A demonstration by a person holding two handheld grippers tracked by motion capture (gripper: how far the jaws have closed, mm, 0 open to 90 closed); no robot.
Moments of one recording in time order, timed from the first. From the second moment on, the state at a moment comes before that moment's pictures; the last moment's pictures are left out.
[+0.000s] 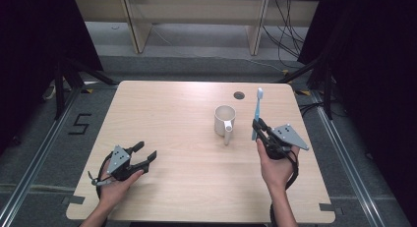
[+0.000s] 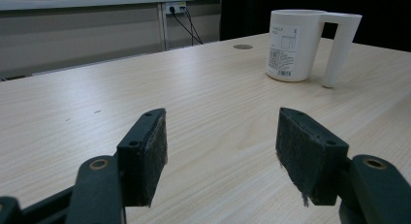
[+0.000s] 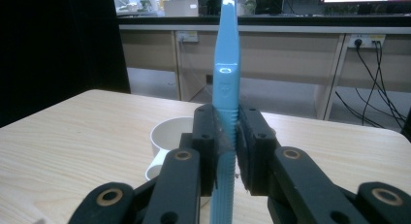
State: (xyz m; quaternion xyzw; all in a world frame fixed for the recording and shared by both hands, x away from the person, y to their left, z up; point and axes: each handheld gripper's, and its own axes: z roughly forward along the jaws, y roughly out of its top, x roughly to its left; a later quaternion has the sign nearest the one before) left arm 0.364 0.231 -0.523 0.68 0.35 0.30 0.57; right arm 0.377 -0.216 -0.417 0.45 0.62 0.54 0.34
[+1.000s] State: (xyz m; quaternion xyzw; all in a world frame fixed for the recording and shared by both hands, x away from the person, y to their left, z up) left arm 0.365 0.232 -0.523 0.68 0.35 0.29 0.57; right arm 0.392 -0.200 -0.408 0.44 0.61 0.55 0.36
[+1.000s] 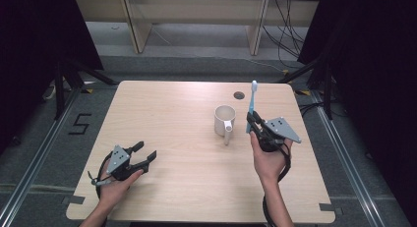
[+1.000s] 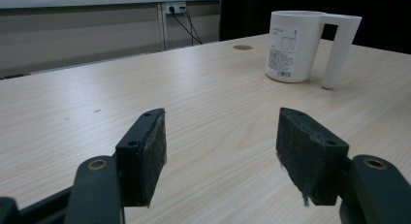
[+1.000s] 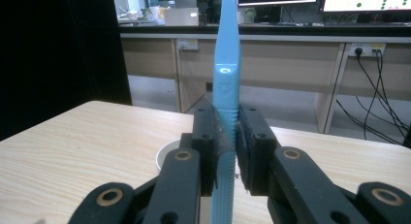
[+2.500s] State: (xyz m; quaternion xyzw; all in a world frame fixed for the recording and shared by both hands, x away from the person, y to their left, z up) left arm 0.367 0.232 -0.524 0.68 0.34 0.30 0.58; right arm 0.402 -0.177 -0.405 0.43 0.60 0.57 0.36
